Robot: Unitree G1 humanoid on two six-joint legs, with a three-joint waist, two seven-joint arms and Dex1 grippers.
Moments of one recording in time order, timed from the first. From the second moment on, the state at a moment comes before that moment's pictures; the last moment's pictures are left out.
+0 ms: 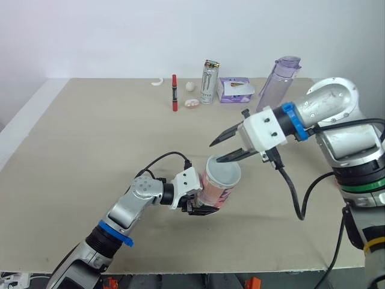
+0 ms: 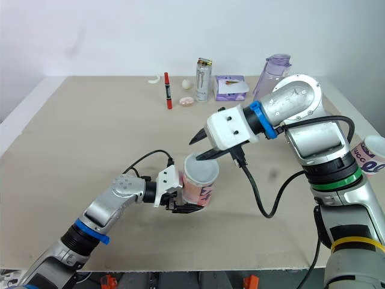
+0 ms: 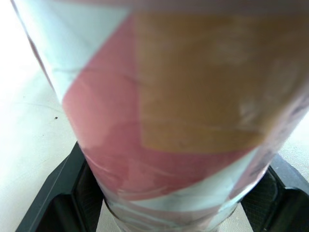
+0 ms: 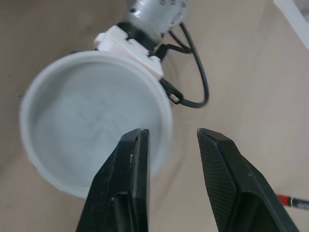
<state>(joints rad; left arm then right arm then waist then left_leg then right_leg) -0.44 0.33 -0.44 -0.02 -0.17 0.31 -0.99 -1.00 -0.82 0.28 -0.08 0.22 0.13 1.54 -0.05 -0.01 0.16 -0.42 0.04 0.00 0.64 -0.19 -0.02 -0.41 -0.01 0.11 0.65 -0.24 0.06</state>
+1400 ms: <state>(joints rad) -0.44 0.35 -0.43 0.00 -0.17 0.29 -0.99 -0.82 -0.86 0.01 -0.09 0.47 0.66 1.38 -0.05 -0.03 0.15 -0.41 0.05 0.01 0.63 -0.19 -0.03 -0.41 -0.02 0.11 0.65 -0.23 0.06</state>
